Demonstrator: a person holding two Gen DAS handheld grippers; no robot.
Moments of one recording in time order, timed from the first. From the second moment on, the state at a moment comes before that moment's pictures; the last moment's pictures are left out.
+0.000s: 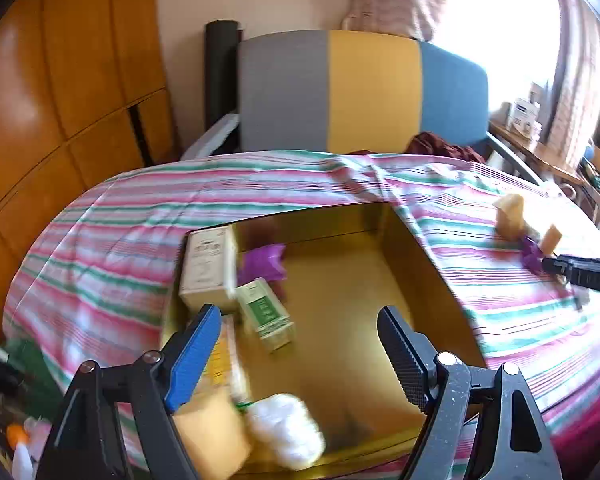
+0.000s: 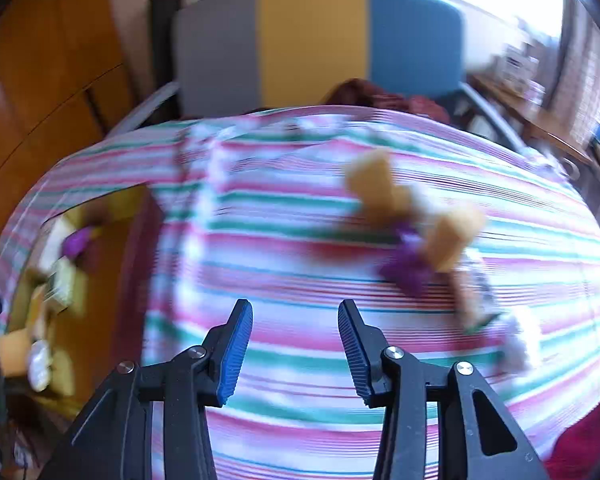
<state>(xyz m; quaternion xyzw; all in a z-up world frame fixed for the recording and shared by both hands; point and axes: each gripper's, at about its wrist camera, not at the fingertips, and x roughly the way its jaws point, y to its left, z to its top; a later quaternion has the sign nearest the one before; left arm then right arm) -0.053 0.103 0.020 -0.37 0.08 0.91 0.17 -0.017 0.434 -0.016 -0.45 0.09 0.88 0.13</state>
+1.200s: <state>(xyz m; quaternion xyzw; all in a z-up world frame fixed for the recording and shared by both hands) -0.130 0.418 0.003 -0.49 0.03 0.80 0.34 0.042 0.580 -0.053 -0.42 0.32 0.81 0.25</state>
